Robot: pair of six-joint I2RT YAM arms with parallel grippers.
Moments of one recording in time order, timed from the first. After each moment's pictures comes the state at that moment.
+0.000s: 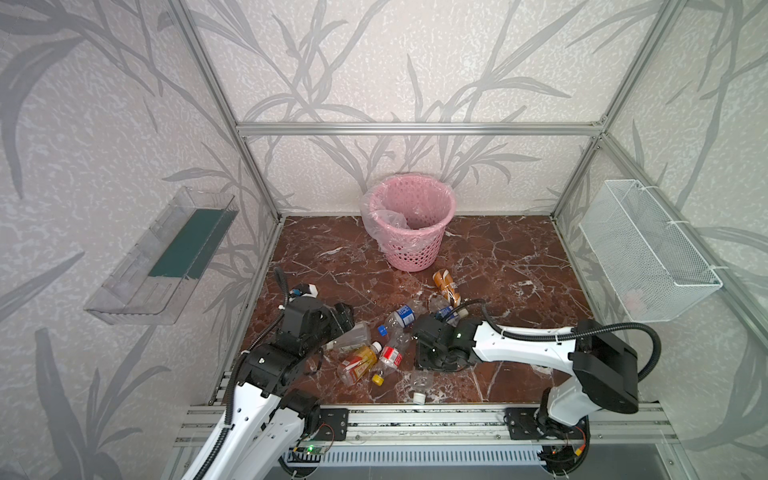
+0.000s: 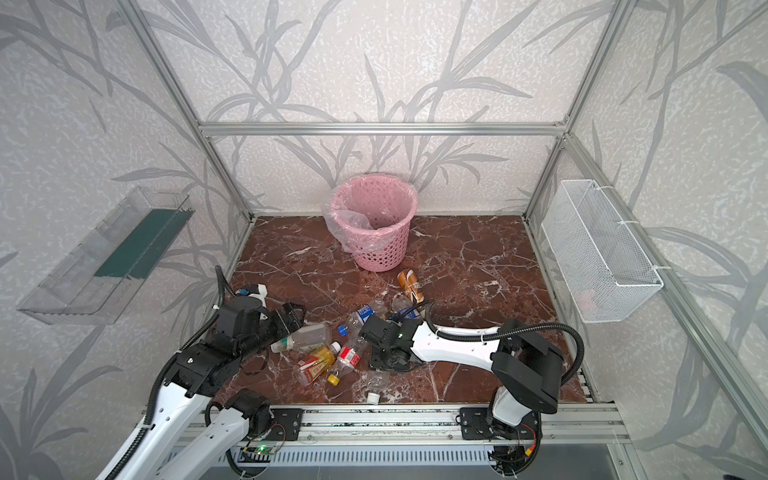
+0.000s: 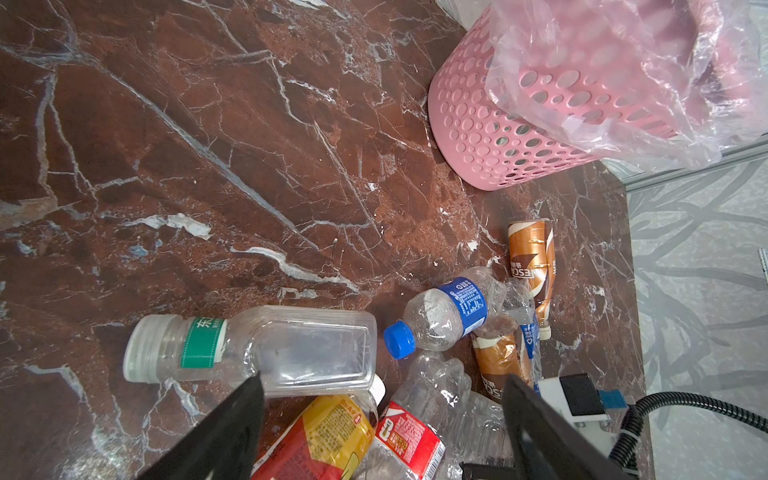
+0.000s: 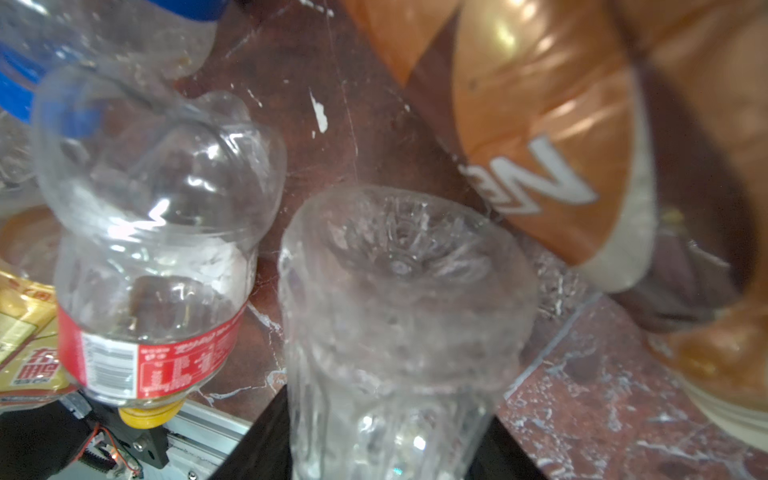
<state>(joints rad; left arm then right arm) -0.36 0.62 0.71 -0.81 -0.05 -0.80 1.11 1.61 0.96 -0.59 -0.06 1.14</state>
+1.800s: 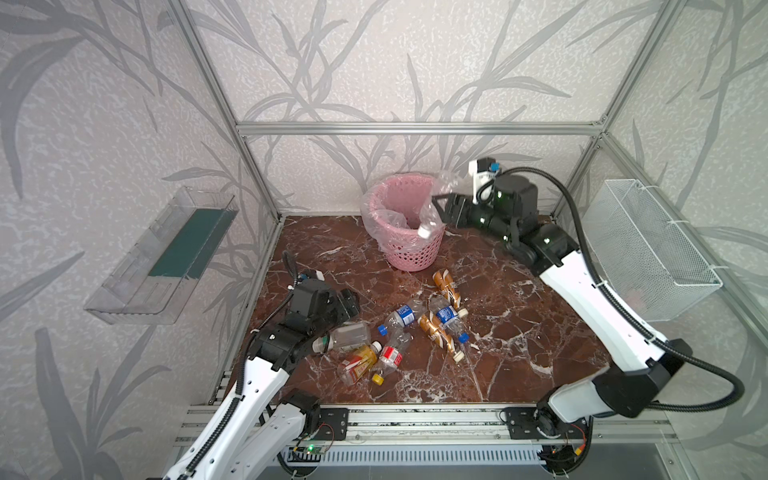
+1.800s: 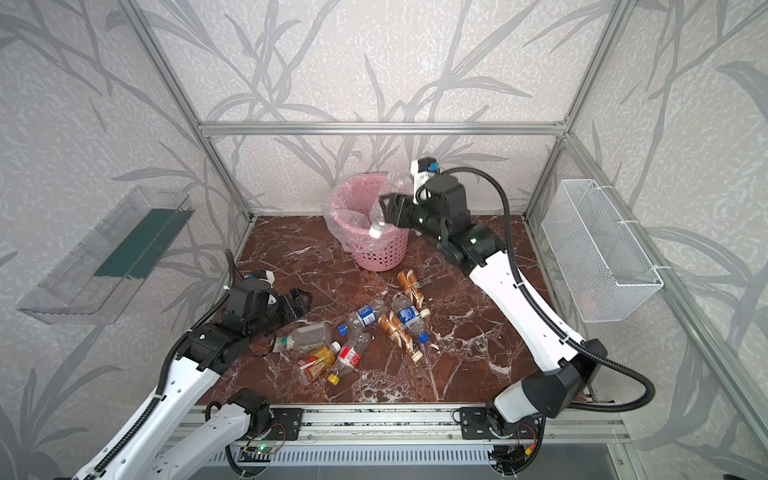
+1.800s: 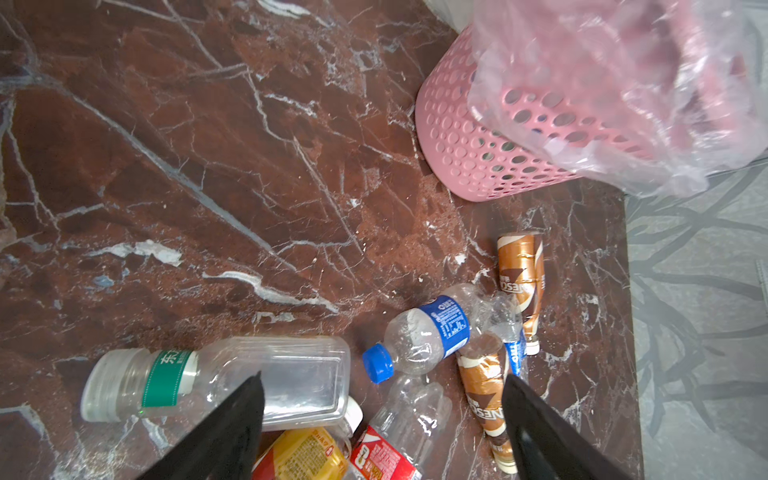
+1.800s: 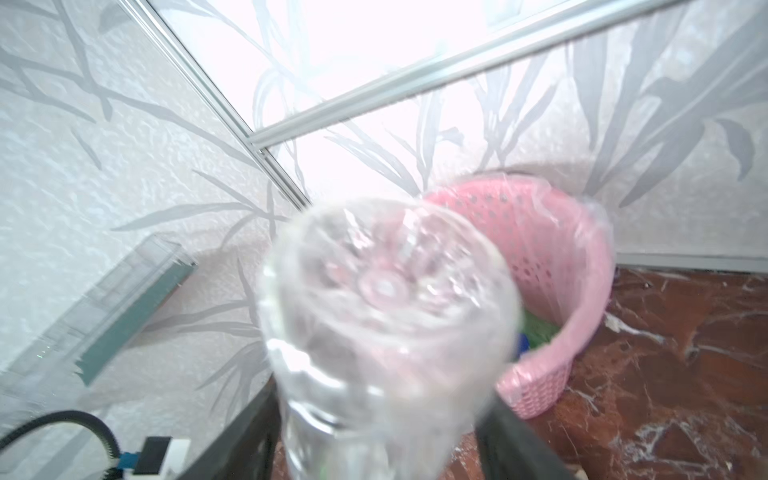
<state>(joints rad) -0.36 0.77 0.82 -0.75 -0.04 -0.80 0.56 1.57 1.88 -0.51 -0.08 0.50</state>
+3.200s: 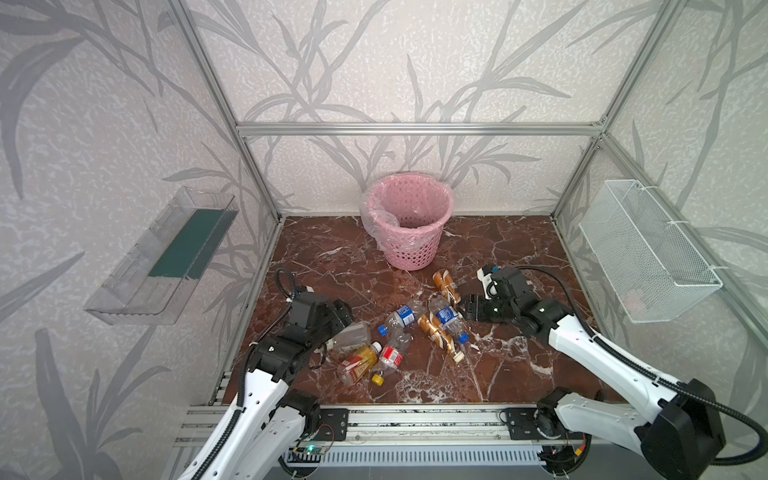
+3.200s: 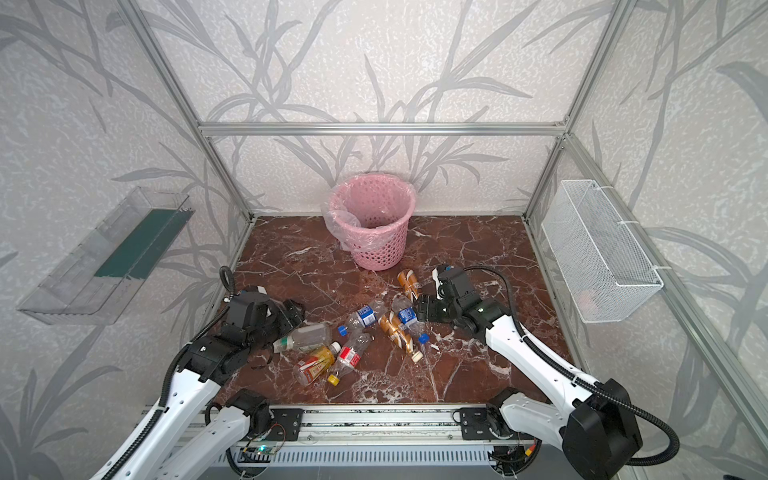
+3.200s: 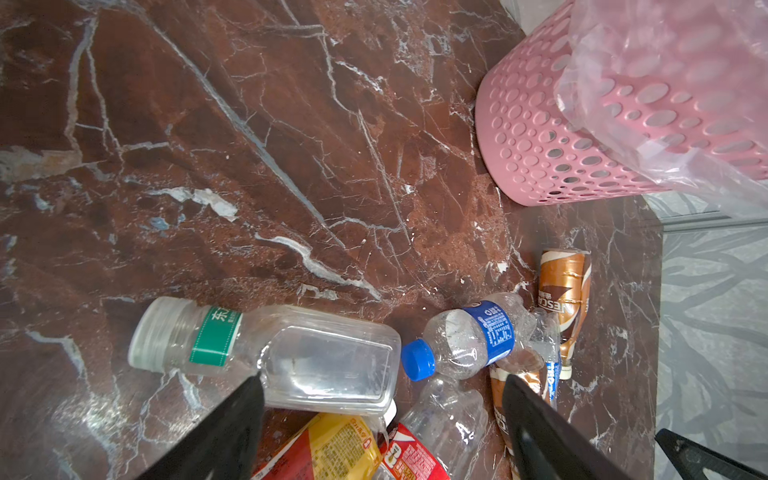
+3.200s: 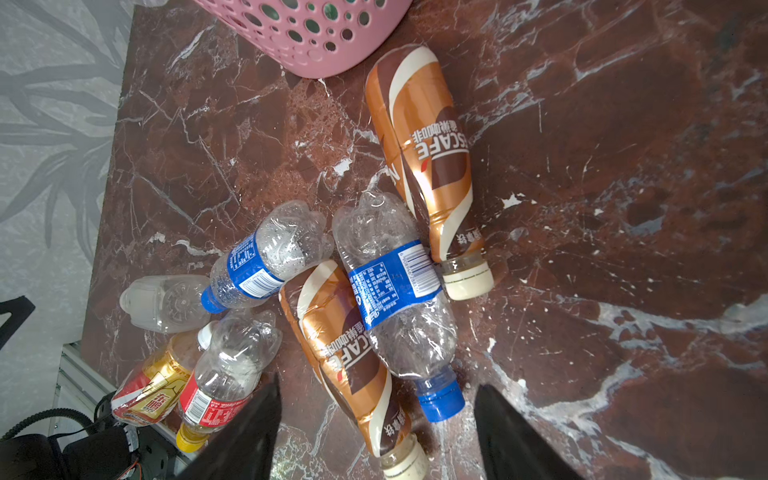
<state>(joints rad) -0.31 0.69 0.68 -0.80 -0.08 -0.91 0.53 1.13 0.80 -0.52 -0.17 0.58</state>
